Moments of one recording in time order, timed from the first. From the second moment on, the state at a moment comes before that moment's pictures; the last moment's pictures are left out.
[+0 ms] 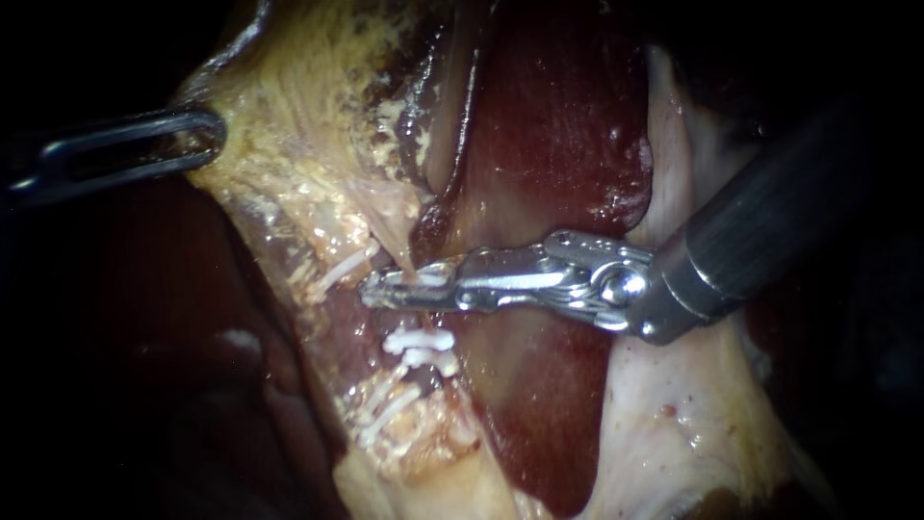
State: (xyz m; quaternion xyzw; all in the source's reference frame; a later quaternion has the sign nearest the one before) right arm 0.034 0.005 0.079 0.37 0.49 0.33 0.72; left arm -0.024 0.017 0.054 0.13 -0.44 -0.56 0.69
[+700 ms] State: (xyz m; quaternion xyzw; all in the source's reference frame) right arm 0.032 0.005 0.078 0.31 0.52 0.27 0.75; left arm -0.023 0.017 0.054 0.13 -0.44 -0.56 0.69
